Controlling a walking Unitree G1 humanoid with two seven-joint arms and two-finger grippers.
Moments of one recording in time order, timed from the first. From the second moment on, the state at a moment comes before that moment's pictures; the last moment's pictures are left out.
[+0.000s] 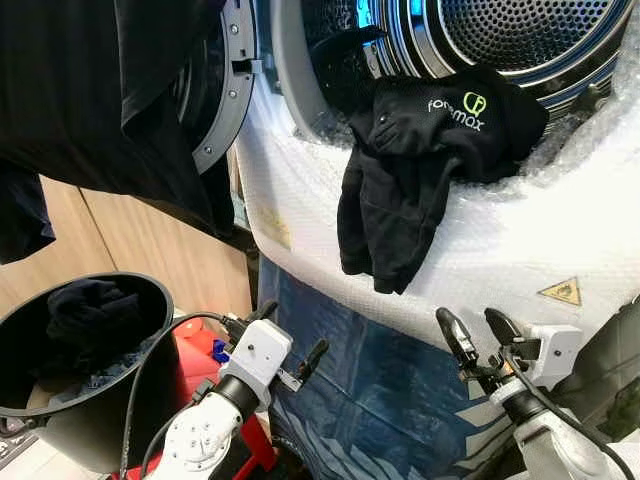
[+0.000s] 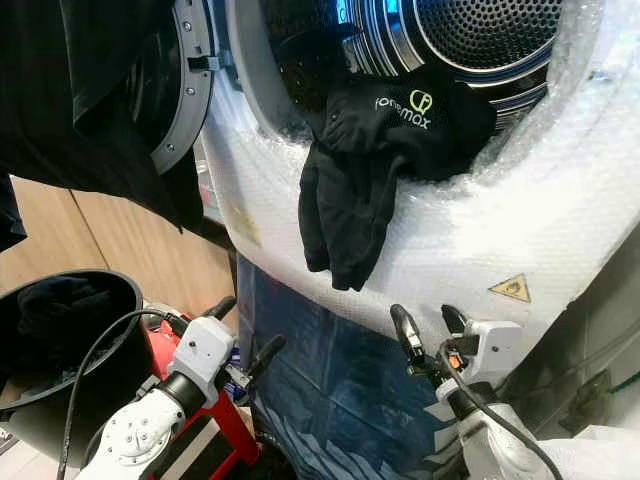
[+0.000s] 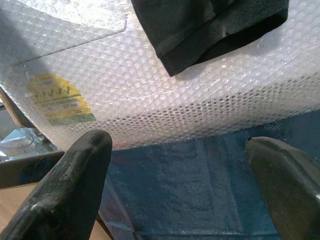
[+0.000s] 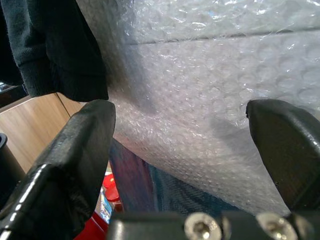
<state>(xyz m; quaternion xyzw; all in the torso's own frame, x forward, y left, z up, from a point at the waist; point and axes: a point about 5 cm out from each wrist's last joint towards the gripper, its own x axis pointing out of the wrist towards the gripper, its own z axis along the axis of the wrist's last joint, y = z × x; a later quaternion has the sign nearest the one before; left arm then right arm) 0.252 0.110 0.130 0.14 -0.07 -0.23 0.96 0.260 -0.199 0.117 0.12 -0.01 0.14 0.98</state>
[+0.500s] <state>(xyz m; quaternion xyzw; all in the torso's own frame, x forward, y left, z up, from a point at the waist) 0.253 0.111 0.131 0.14 -0.07 -0.23 0.96 0.259 -0.199 0.117 0.12 -0.01 0.15 0.98</state>
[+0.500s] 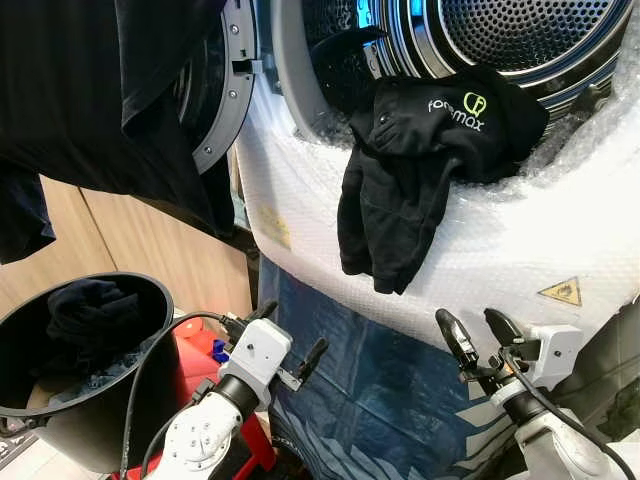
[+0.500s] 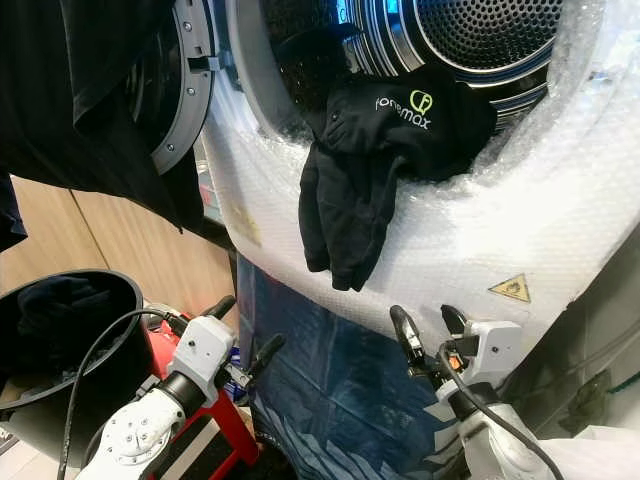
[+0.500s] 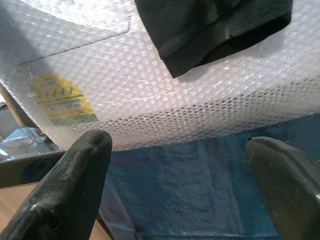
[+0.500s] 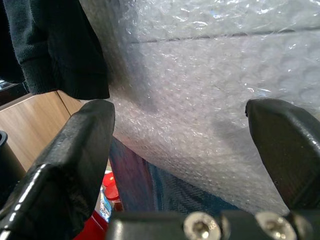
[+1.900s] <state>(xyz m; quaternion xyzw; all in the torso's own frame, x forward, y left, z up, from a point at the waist) 0.232 0.100 0.128 0.12 -0.09 -0.32 0.94 0.256 -0.126 0.136 0.14 0.00 0.16 0.98</state>
